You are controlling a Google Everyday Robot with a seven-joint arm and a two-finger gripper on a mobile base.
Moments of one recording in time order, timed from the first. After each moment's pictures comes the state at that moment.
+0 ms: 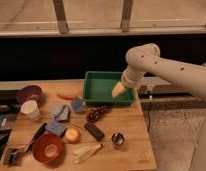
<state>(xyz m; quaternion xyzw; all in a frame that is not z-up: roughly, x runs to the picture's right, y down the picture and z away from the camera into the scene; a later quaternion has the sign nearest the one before) 0.129 0.013 0.752 -0.26 0.10 0.54 0.79</state>
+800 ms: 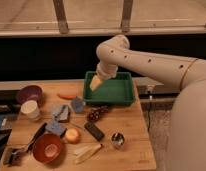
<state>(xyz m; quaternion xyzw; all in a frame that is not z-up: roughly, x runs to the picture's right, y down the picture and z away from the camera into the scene) -0.022 -0.044 0.761 -0.22 0.01 0.43 0.88</state>
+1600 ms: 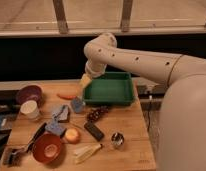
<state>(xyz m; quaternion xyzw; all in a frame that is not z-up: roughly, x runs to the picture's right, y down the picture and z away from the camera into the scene) -0.047 -0.049 0.761 -0.22 -0.01 0.41 0.88</state>
